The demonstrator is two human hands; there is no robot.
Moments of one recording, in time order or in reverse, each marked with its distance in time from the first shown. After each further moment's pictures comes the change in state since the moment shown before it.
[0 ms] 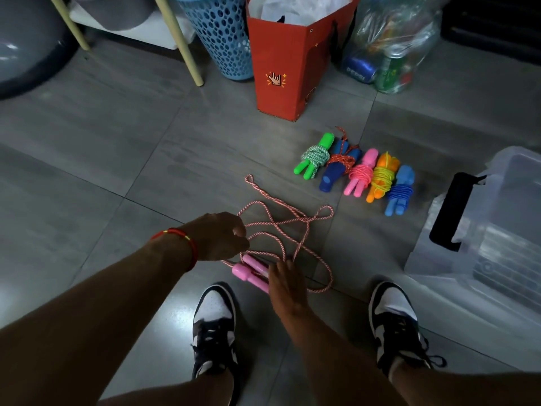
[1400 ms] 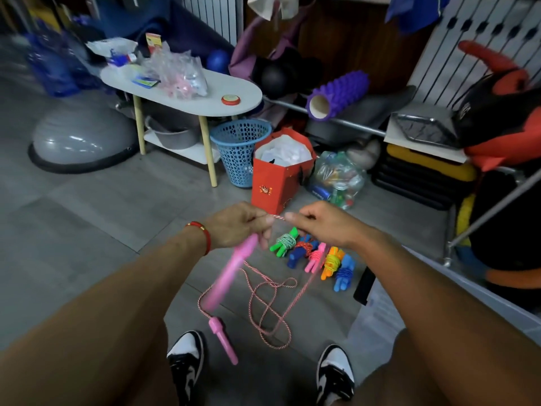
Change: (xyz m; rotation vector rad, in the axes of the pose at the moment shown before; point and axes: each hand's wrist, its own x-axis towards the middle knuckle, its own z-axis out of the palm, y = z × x) left_hand -0.149 0.083 -0.044 -0.359 0.411 0.623; right_hand -0.123 0.047 -0.416 0.356 0.164 -0.418
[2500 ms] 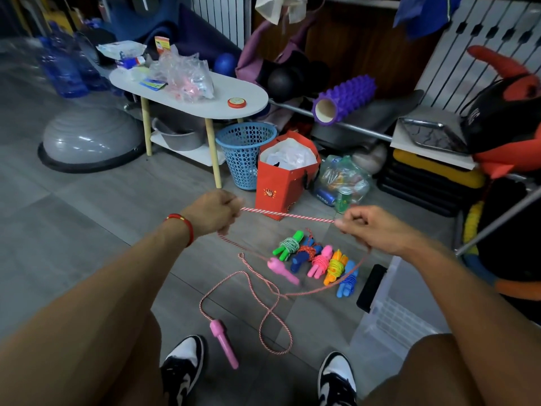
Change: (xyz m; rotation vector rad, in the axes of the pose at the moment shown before) left_hand -0.005 -0.012 -0.034 -0.062 0.336 -0.241; right_hand -0.041 0.032 -0.050 0.167 0.011 0.125
